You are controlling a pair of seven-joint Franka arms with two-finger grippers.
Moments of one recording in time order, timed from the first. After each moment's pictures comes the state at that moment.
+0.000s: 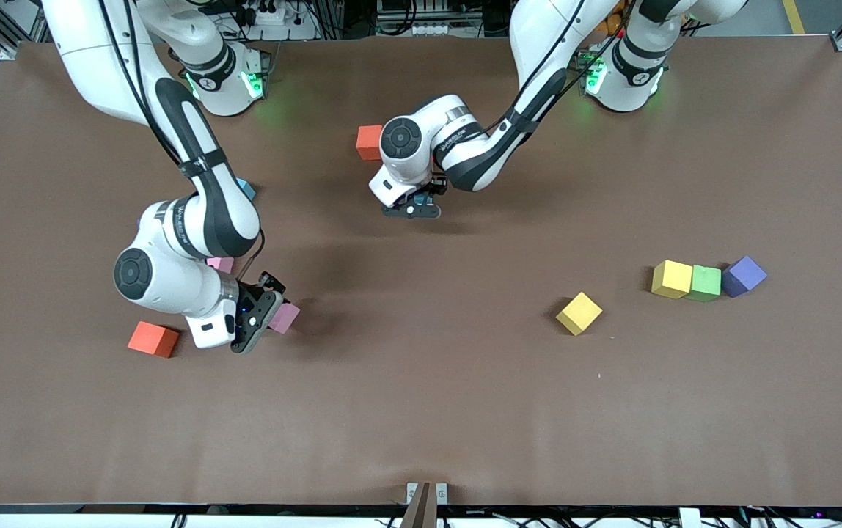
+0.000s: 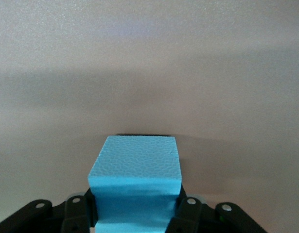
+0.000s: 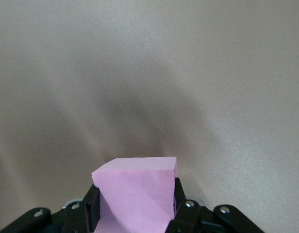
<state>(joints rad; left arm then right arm) -0.71 0.69 -0.33 -1.70 0.05 2.19 -0.94 0.34 0.56 -0.10 -1.72 0.41 2.24 -0.97</state>
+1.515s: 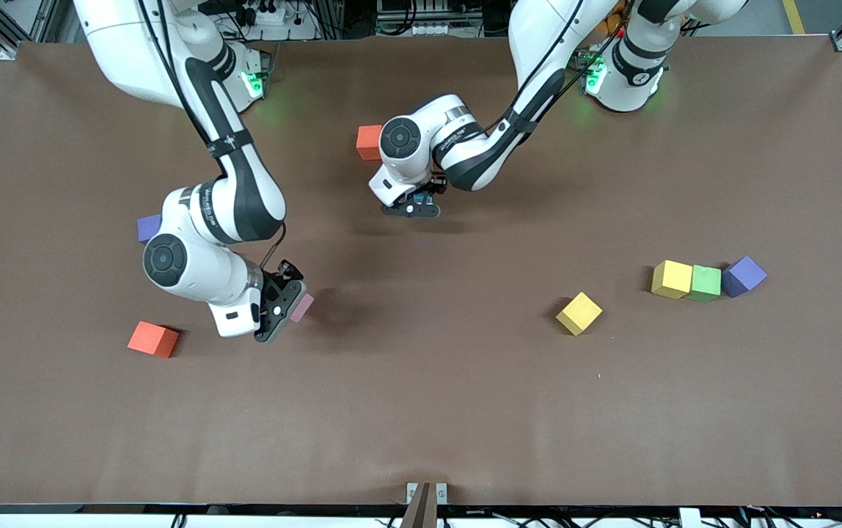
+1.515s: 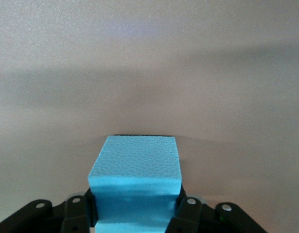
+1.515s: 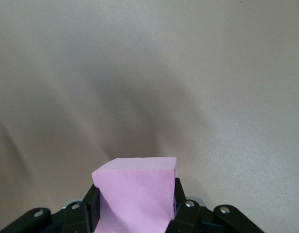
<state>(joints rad) -0.71 0.69 -0.33 -1.70 0.05 2.19 -0.94 0.53 0.53 -0.23 -1.71 0.41 2.18 -0.87</state>
